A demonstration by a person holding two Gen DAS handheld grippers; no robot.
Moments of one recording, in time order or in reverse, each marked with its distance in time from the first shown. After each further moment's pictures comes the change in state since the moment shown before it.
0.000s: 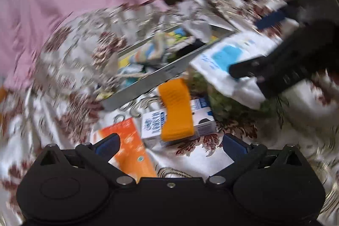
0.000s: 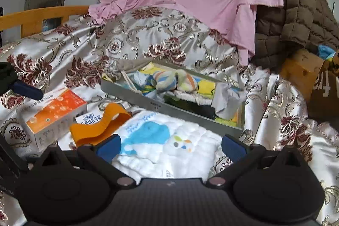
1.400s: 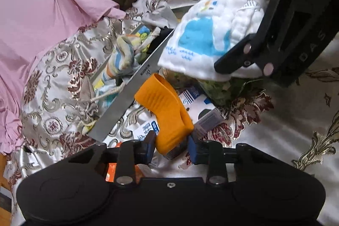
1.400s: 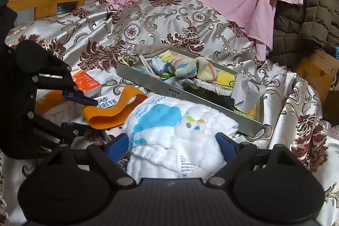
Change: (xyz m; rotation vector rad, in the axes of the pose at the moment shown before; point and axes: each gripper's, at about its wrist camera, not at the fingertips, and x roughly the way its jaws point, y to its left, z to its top) left arm 0.046 -0.011 -0.002 0.350 0.001 -0.019; right arm 0.012 0.016 -0.009 -0.081 0.044 0.059
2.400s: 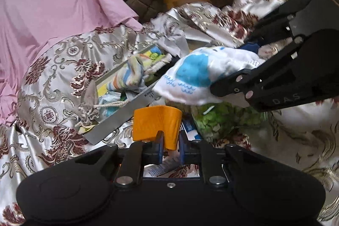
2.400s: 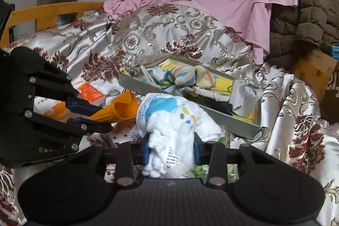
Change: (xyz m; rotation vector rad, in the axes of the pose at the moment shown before) left arm -0.032 0.011 0.015 -0.266 -0.114 -0.034; right arm -0.019 -0.004 0.004 0.049 -0.048 0.007
